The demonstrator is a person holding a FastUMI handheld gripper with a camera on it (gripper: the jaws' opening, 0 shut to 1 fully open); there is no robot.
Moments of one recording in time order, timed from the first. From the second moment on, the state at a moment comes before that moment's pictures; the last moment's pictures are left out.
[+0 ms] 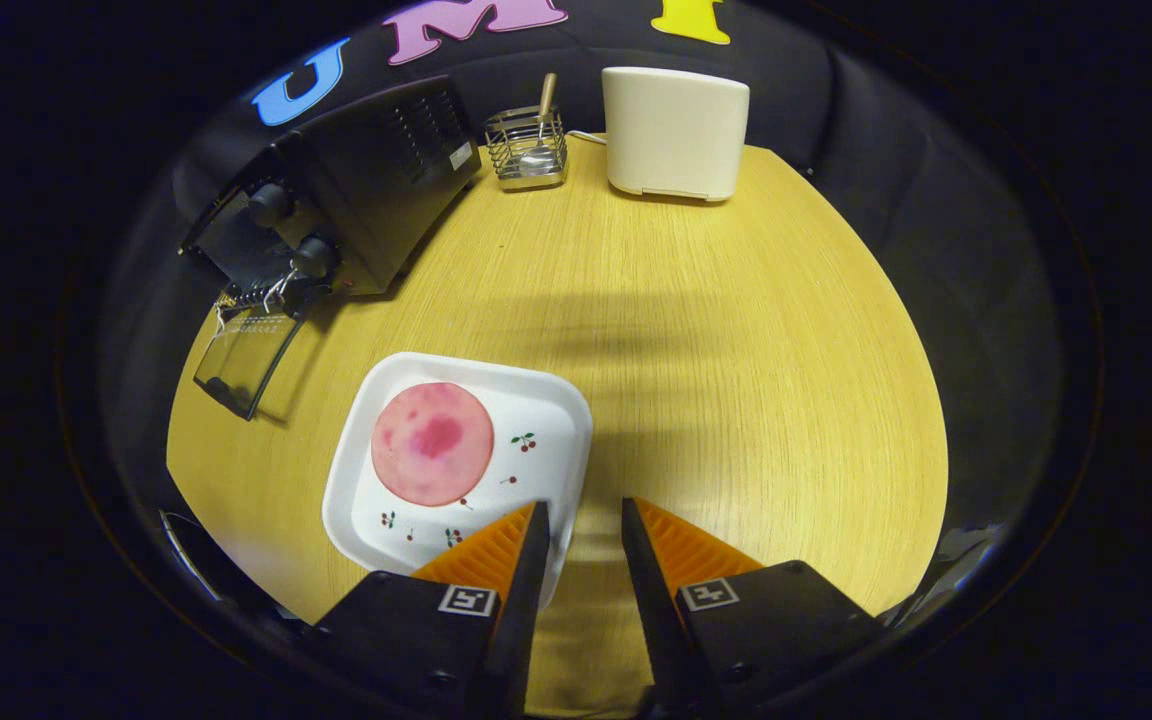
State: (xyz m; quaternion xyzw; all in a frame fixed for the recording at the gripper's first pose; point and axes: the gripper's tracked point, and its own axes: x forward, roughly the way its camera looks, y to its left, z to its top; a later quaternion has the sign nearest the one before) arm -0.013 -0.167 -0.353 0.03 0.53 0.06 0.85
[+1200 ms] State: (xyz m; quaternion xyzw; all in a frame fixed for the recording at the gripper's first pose) arm -0.025 -0.147 -0.322 0.36 0.55 0.09 0.75
